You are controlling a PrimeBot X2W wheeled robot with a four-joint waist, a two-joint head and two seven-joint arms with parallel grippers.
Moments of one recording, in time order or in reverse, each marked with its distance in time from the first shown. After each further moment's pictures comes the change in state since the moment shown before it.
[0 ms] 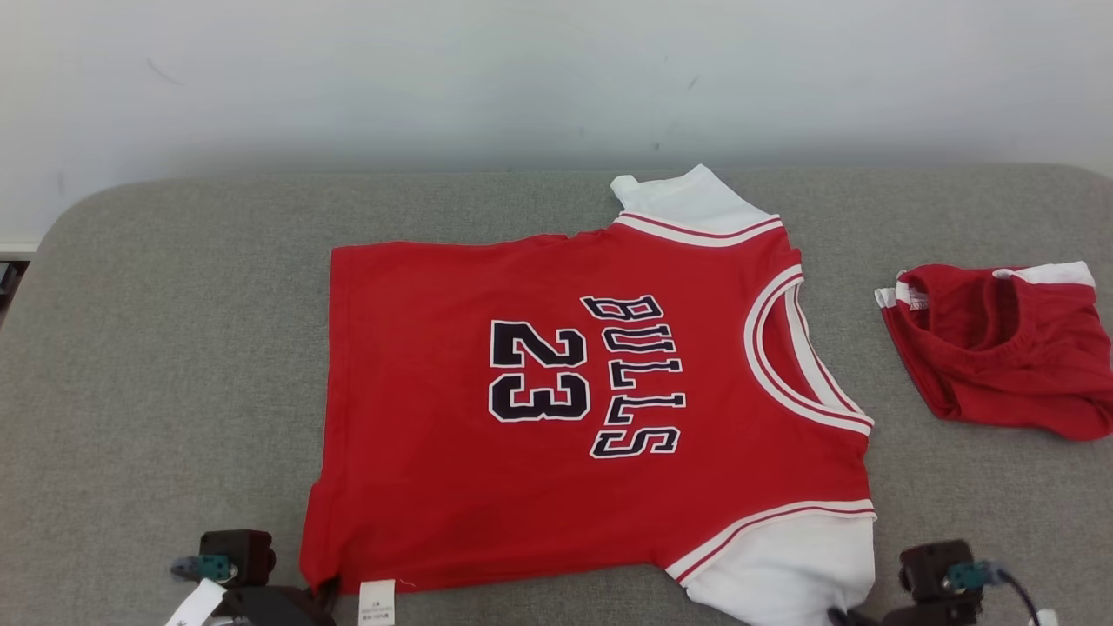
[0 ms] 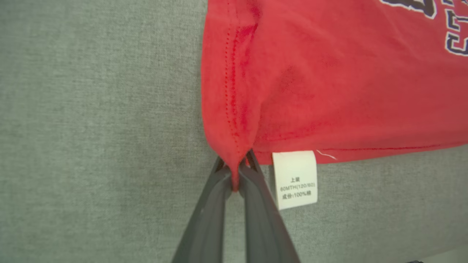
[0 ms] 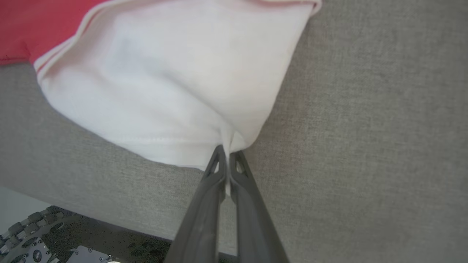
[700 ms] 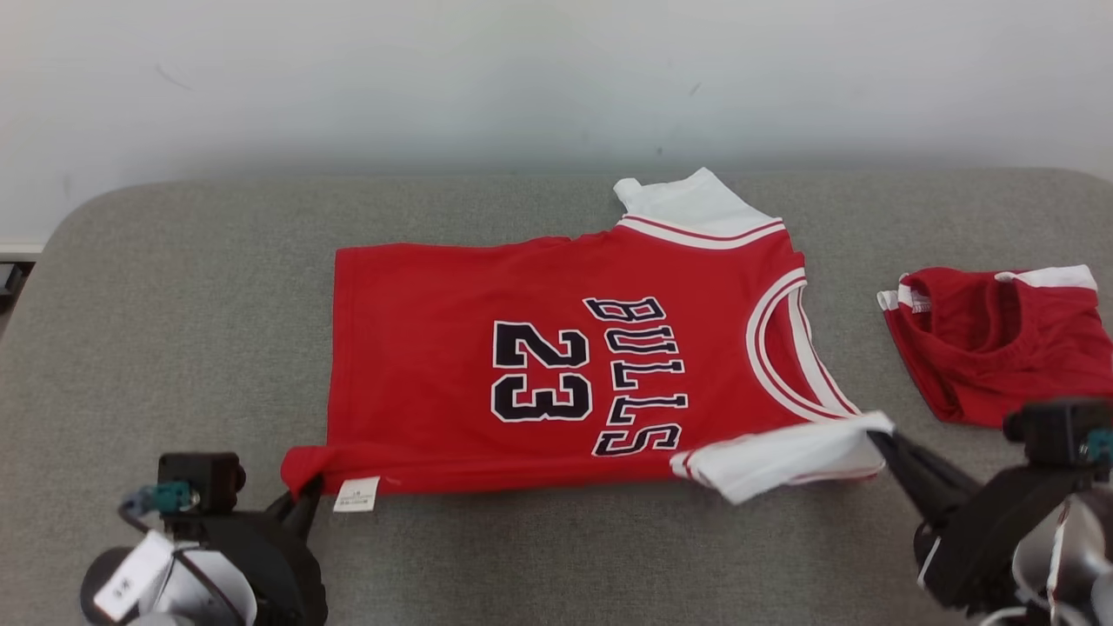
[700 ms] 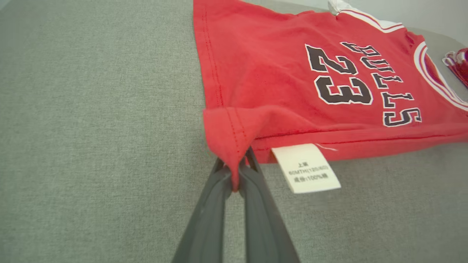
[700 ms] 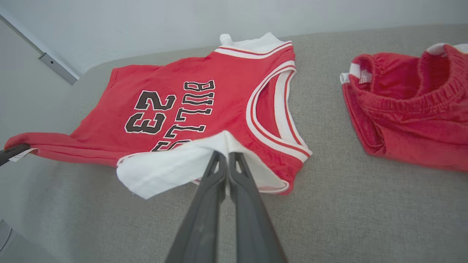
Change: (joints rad) left arm -0.058 0.050 0.013 -0.154 0.000 -0.031 -0.027; right arm -0.088 -0.063 -0.174 -0.258 0.190 0.091 -0.050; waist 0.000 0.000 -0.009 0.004
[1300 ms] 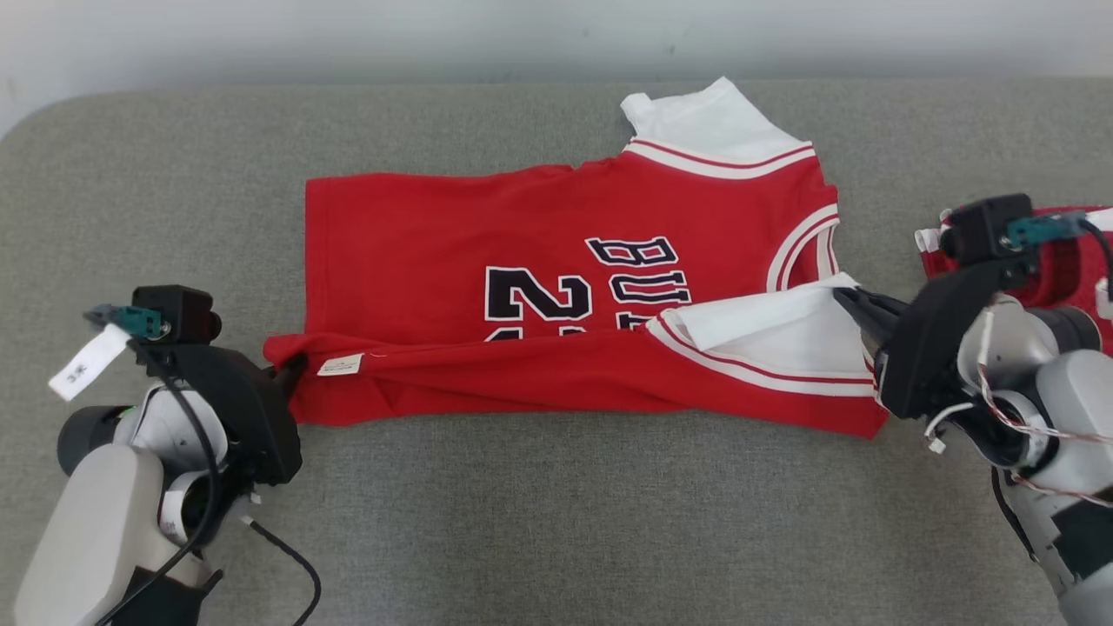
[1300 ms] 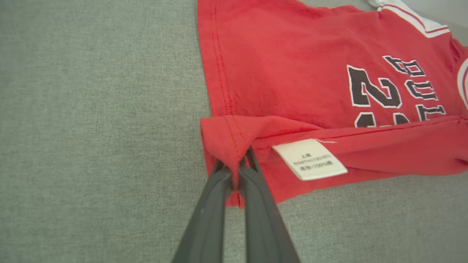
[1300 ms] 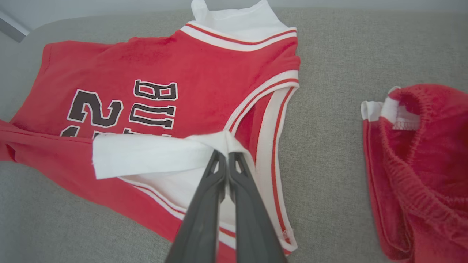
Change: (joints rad) left arm -0.384 0.023 -0.016 0.260 -0.118 -0.039 0.178; right arm -0.556 0.025 0.146 0.442 -0.029 0.058 0.175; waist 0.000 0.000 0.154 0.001
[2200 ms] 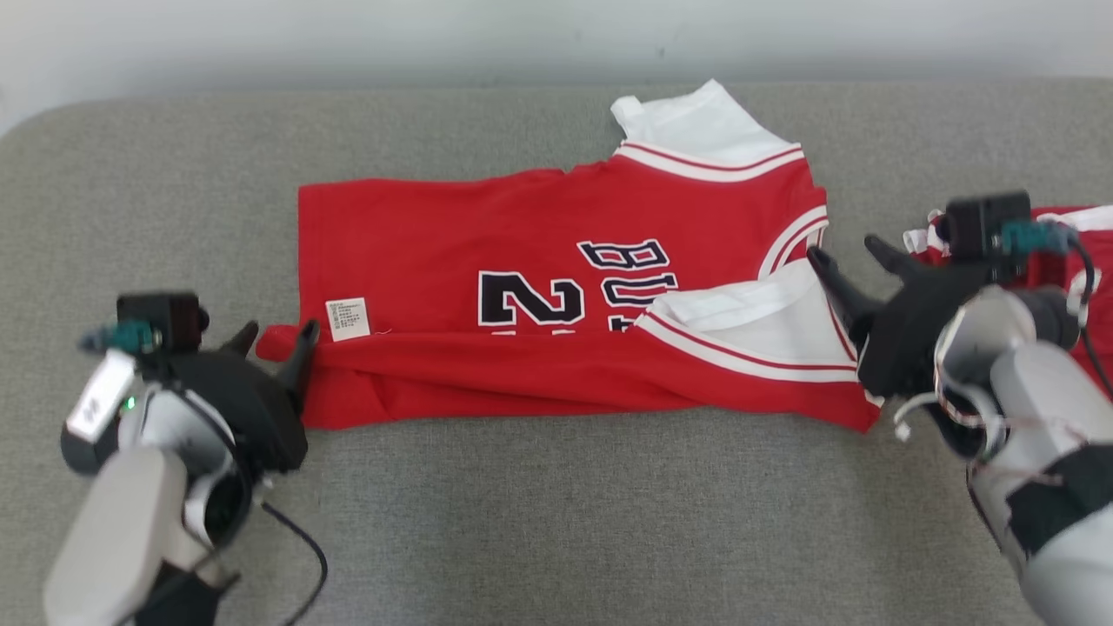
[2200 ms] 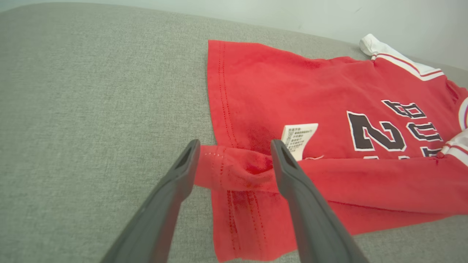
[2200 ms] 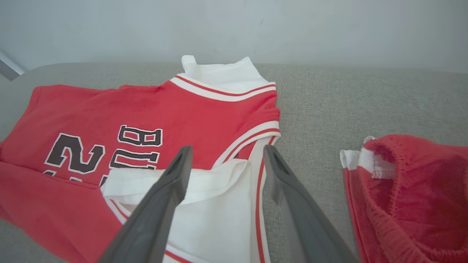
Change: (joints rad) left arm -0.068 -0.022 -0.028 0.166 0.030 0.002 -0.288; right arm -0.114 0.073 0.038 0.269 -0.089 0.052 -0.328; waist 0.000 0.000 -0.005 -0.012
